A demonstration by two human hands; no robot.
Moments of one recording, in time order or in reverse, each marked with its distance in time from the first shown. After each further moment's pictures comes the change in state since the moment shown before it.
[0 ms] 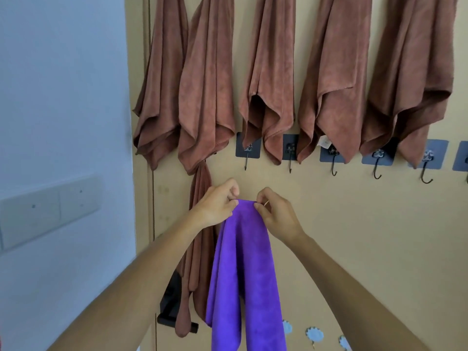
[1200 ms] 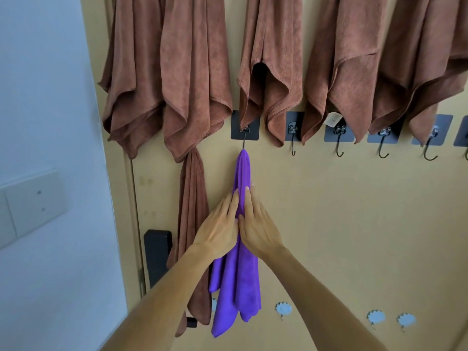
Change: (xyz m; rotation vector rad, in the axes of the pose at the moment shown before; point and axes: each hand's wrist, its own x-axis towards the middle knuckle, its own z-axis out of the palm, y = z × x) left_hand -0.003 -0.082 0.090 0.417 0.035 0.212; right_hand -0.014 0.026 0.095 -0.425 -0.054 0.059
